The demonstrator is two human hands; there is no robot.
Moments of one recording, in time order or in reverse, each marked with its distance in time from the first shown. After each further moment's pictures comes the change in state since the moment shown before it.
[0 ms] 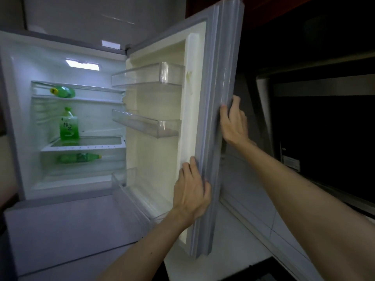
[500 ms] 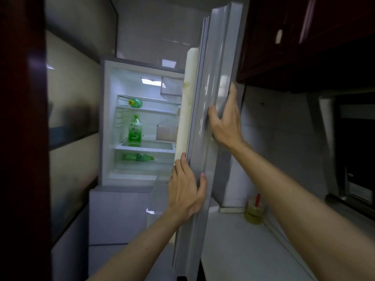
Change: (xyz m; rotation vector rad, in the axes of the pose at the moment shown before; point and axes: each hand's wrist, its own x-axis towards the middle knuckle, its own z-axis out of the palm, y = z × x) left_hand -0.032 -0.079 -0.123 0.075 0.260 -0.237; right_hand -0.025 -0.168 0.076 0.342 -0.051 -0.259
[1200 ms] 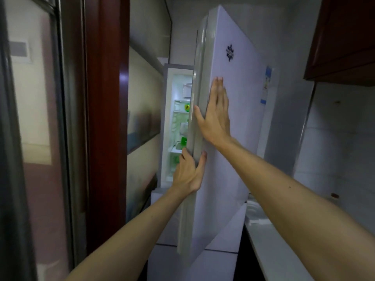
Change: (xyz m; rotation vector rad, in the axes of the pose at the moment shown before) left_hand 0.084 -0.176 -0.112 -0.130 -0.137 -0.358; right_hand 0.023 -0.095 0.231 -0.147 -0.052 -0.161
